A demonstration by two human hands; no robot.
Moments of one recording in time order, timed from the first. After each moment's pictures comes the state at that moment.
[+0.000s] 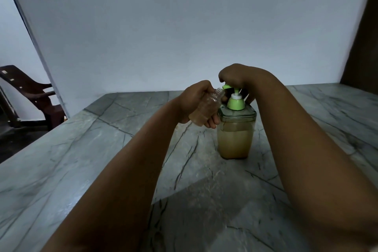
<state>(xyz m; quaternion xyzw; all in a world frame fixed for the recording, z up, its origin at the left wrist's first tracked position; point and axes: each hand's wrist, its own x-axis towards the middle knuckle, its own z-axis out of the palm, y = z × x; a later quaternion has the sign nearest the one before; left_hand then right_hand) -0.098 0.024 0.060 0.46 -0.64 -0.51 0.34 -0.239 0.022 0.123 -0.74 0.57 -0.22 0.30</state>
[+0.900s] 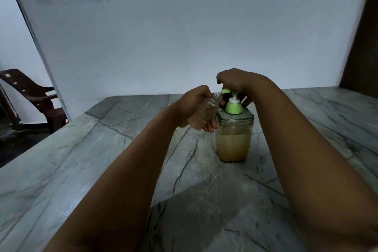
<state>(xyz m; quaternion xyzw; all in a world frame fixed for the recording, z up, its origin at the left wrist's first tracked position) -0.098 0.024 0.058 0.46 -0.64 -0.51 0.34 -0.243 0.017 0.121 -0.75 0.55 -0.21 0.30</state>
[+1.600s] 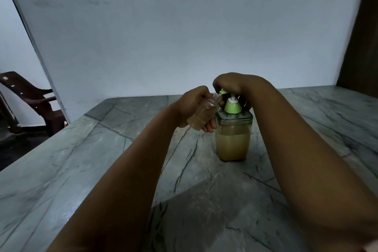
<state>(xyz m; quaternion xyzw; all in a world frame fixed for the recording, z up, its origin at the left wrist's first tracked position) -0.099 0.025 0.061 0.47 -0.64 -0.51 0.33 -0.244 0.021 0.122 -0.78 0.54 -0.15 0.27</state>
